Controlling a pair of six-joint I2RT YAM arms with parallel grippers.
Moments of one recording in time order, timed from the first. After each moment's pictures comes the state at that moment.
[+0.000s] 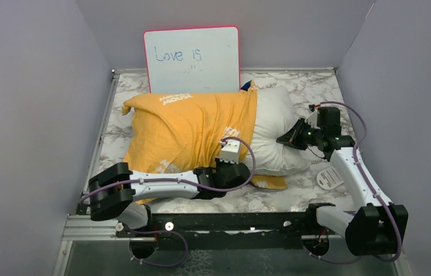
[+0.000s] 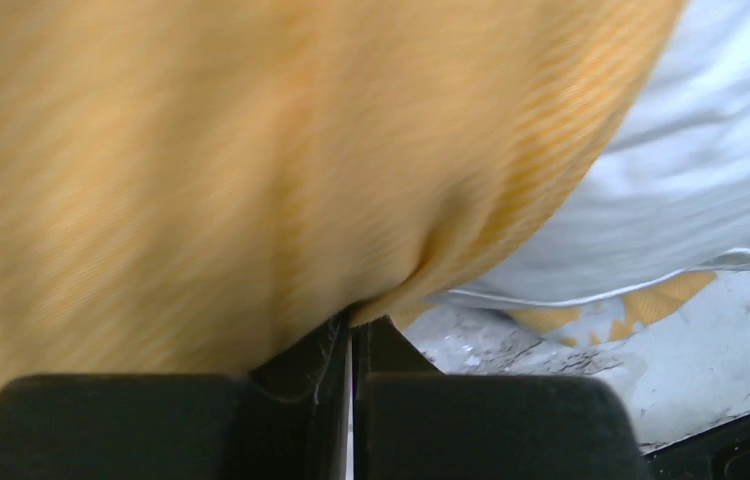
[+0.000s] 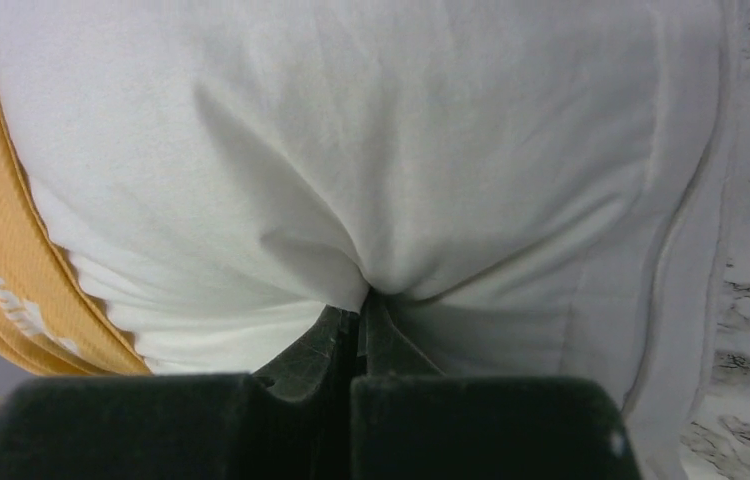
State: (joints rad) left arm -1.29 1.52 0.92 -0.24 -0.69 -0.81; right arm 0.02 1.11 0.81 -0.49 -0.49 0.56
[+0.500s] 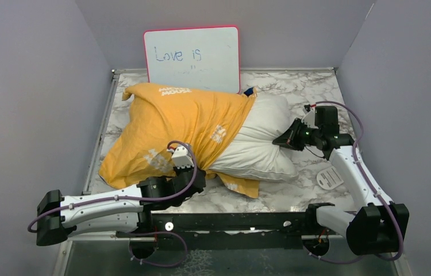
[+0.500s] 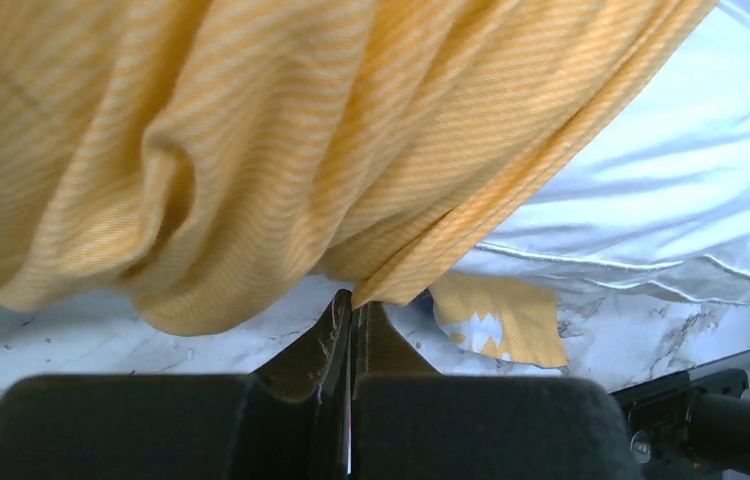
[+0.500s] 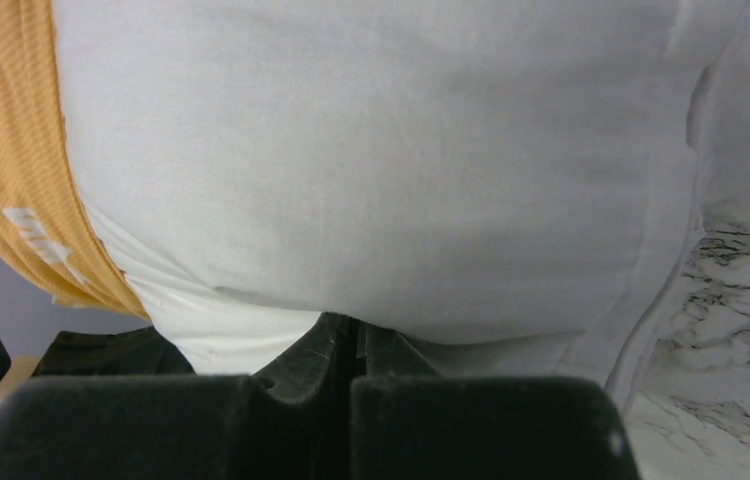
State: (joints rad) left arm -1.26 0.88 0.57 -0.47 -0.72 -1.11; right arm 0.05 1.12 0.83 -0.54 -0.52 0.58
